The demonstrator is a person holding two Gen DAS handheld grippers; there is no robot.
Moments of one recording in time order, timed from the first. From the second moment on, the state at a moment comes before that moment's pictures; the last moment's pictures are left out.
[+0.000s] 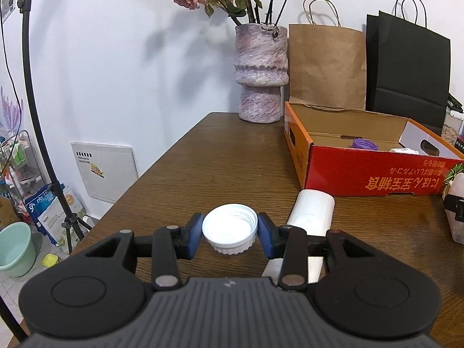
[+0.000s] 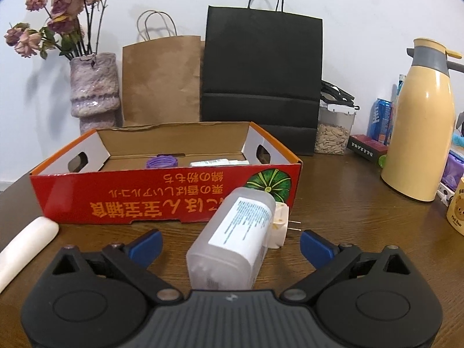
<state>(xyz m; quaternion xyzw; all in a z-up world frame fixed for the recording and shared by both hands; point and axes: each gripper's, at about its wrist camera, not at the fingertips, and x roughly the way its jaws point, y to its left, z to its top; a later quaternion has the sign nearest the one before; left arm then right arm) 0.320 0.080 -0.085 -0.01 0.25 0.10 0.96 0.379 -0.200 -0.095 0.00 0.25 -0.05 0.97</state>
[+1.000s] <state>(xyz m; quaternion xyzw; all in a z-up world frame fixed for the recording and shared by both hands) 0.320 0.041 -0.089 -0.01 0.26 0.09 0.96 0.375 -0.215 -0.082 0.05 0.19 0.04 0.98</state>
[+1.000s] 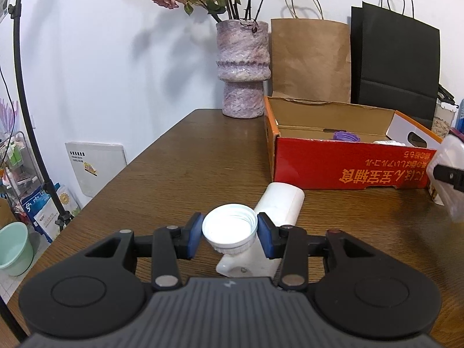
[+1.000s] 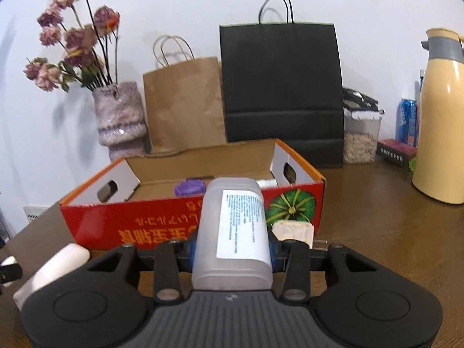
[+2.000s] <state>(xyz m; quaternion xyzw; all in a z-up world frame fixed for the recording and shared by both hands) 0.359 -0.025 -0.071 0.03 0.21 0.07 0.97 0.380 -0.232 -0.065 0.06 0.08 0.07 0.99</state>
